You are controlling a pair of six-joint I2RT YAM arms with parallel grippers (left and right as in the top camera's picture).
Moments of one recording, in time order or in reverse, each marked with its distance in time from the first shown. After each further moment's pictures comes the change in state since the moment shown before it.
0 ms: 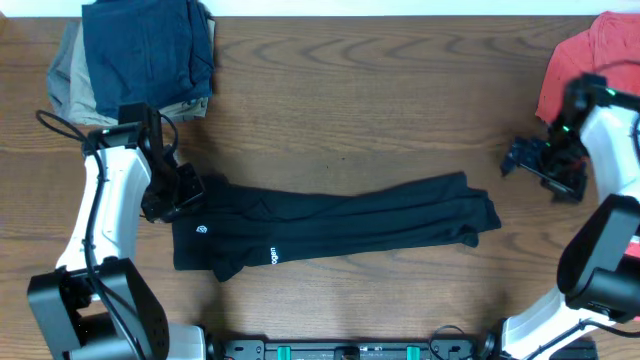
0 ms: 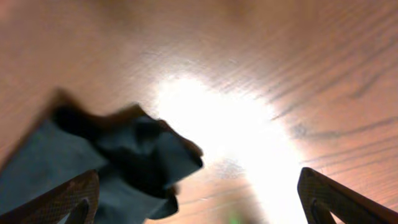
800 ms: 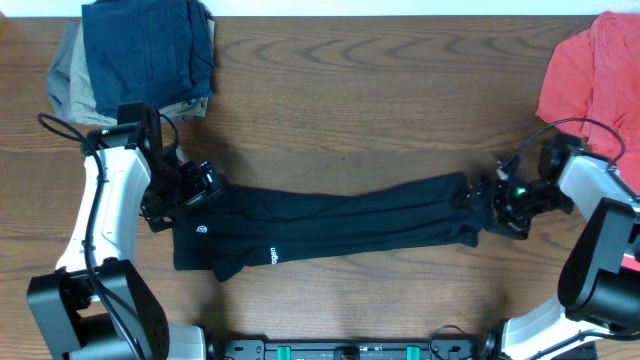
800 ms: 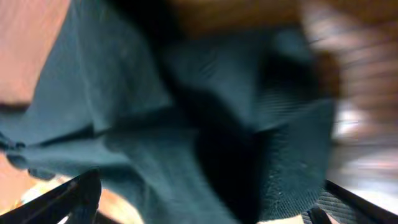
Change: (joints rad) left arm 0.000 -0.001 0.000 -0.002 0.056 -0.003; right arm 0.009 -0.057 -0.411 0.272 -0.455 -0.214
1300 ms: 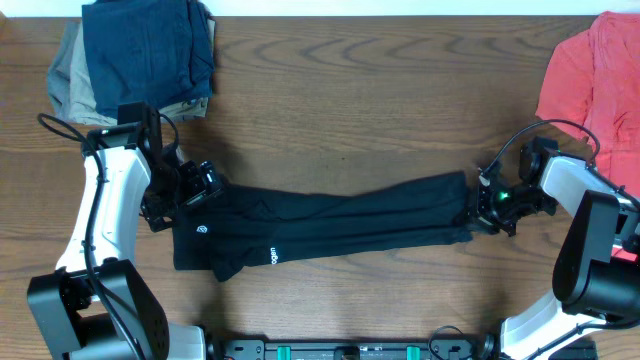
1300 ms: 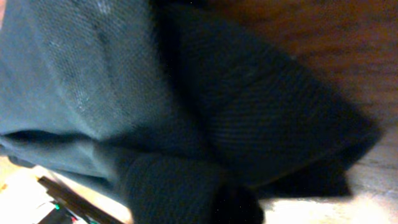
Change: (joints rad) left arm 0.000 0.000 0.000 0.002 0.000 0.000; right arm 0.069 0.030 -0.034 0.030 -0.002 -0.007
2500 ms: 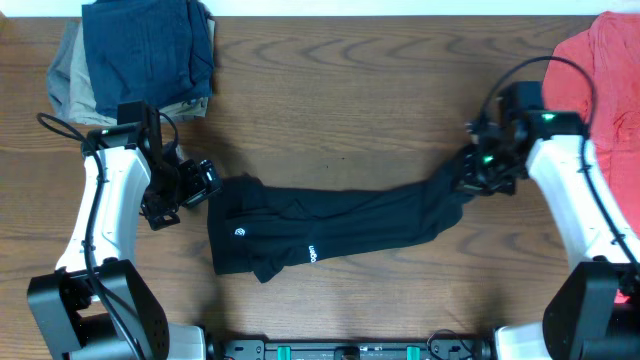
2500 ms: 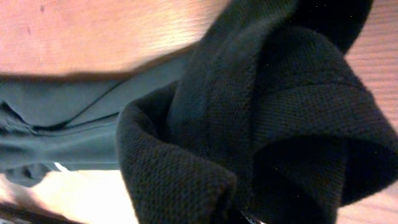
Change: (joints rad) left arm 0.000 0.000 0.000 0.016 0.000 0.000; right arm 0.277 -0.214 0.272 -0.196 0.226 0.147
